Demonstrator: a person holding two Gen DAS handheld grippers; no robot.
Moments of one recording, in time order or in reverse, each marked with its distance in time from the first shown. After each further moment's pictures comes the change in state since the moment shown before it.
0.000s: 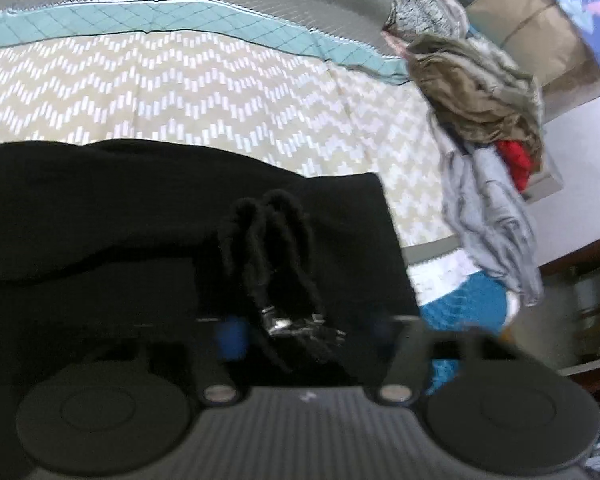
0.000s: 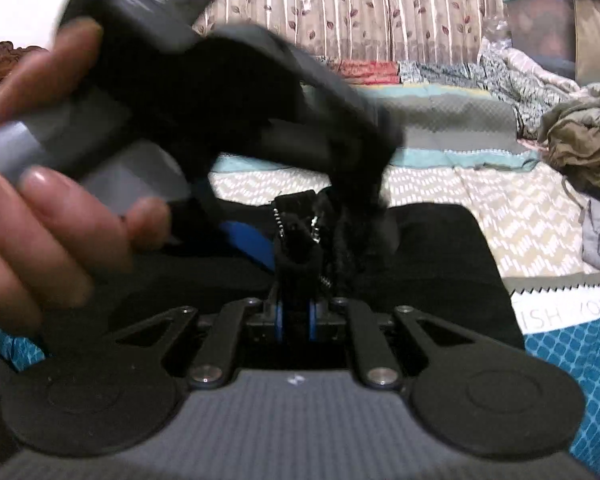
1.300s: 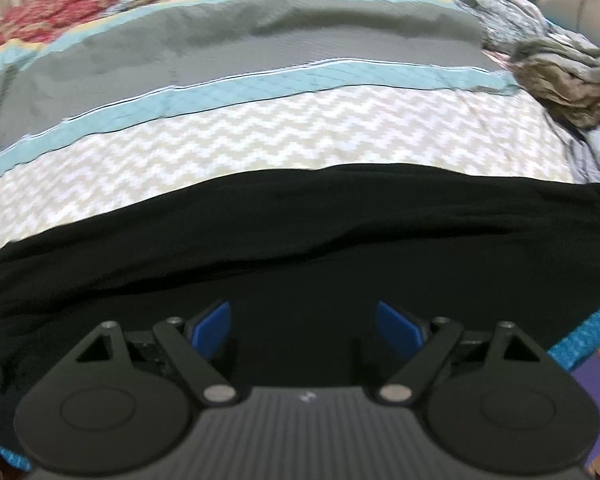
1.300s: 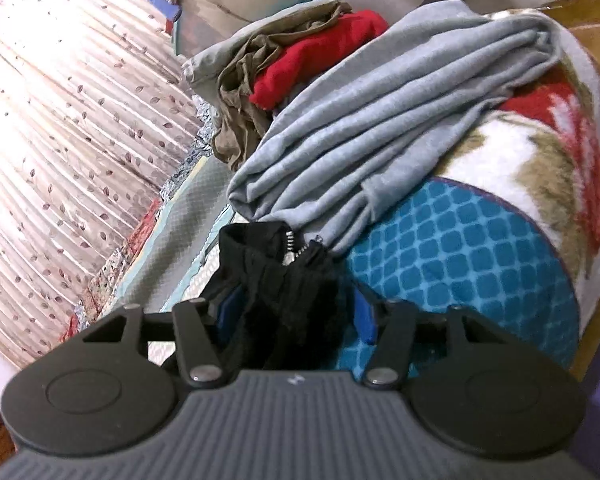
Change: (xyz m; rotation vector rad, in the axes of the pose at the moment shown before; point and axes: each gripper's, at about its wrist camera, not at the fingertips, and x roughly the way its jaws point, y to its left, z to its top) left arm -0.092 0.027 -0.053 0.135 -0.140 0.472; right arm -0.061 -0.243 -0.068 0.949 -0.281 -0.233
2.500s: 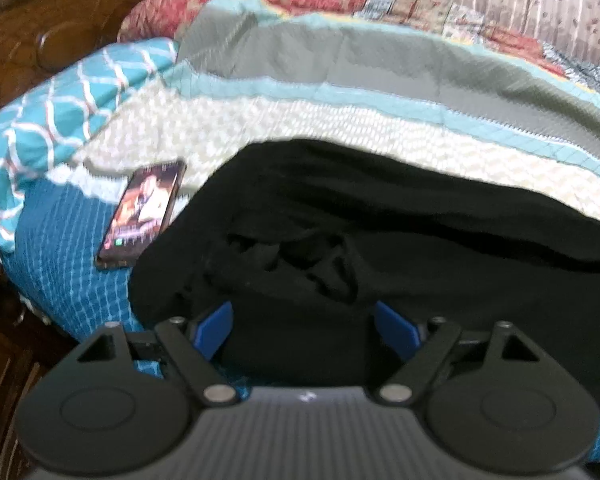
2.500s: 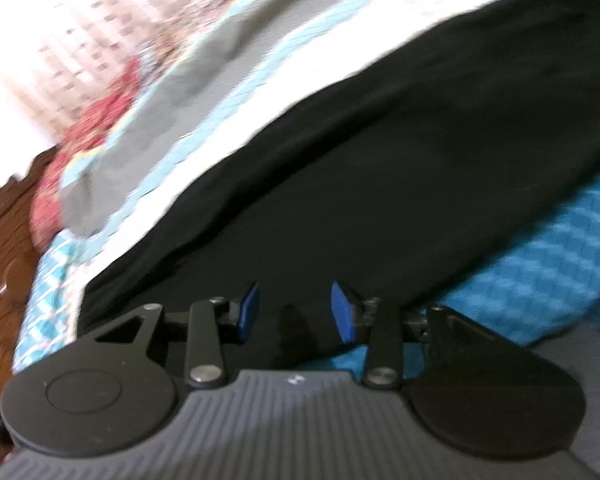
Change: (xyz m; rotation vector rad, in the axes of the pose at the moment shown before) left arm -0.049 0.170 -0.129 -0.396 -0.203 0.369; right arm 0.018 0.175 -0.170 -0.281 0.613 0.047
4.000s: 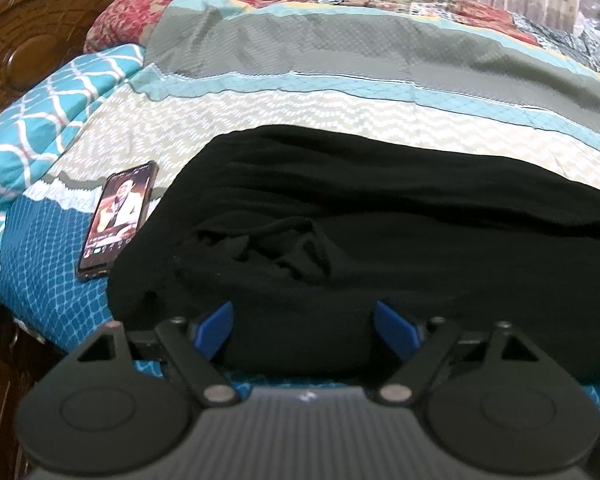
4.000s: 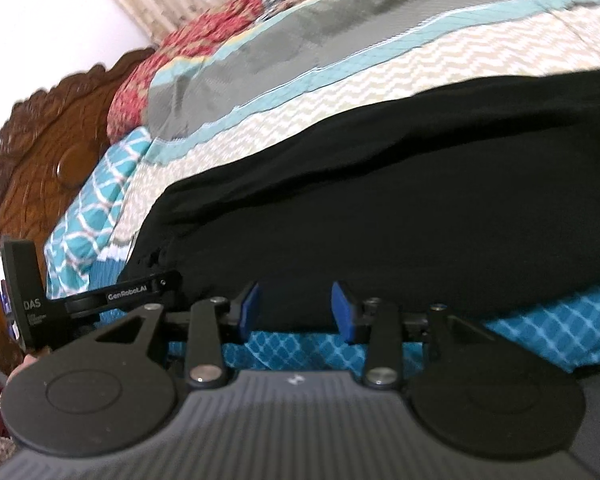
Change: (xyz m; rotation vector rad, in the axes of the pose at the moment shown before) left arm 0.010 -0.002 -0.003 0.087 0.055 -0.049; right arm 0.011 0.103 -0.039 -0.347 0.135 0.196
